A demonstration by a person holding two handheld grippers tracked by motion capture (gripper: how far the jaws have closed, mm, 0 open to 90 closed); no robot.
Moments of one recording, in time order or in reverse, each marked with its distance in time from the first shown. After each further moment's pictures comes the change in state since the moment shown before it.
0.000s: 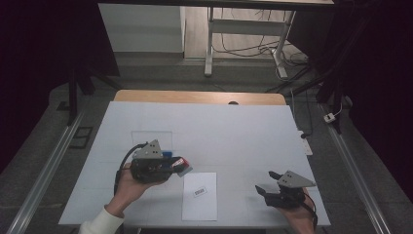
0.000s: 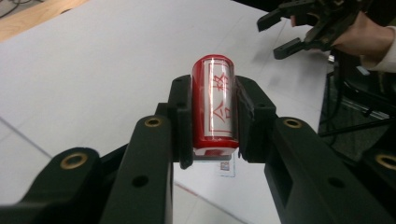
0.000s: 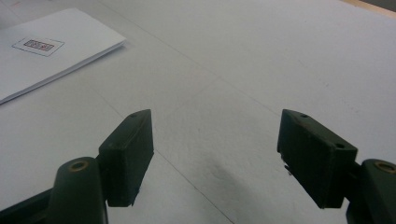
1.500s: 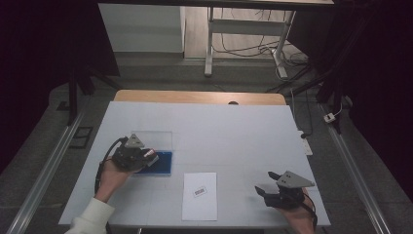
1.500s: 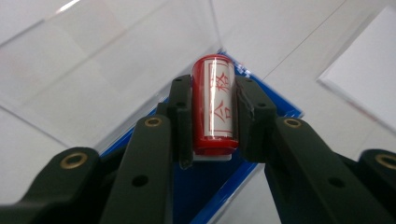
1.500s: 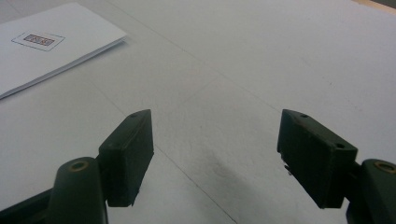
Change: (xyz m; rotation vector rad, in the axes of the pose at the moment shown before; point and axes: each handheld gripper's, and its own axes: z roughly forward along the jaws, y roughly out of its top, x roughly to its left) left arm 0.081 -0.060 -0.001 0.255 0.313 -0.121; right arm 0.001 -0.001 0.002 0.010 0.004 -0.006
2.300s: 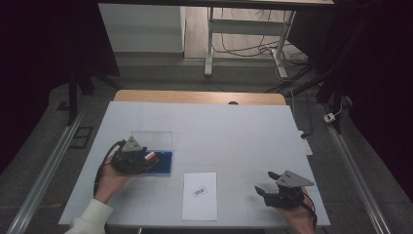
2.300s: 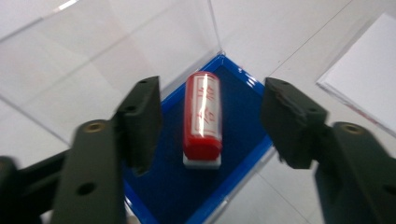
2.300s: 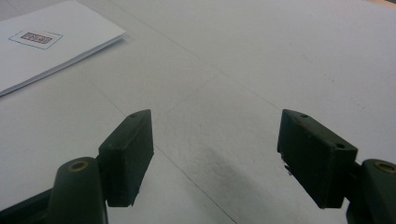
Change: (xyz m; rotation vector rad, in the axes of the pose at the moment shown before) left arm -0.008 -0.012 -0.008 -0.077 0.021 -0.013; right arm -0.001 -0.001 0.002 0.007 0.006 0.009
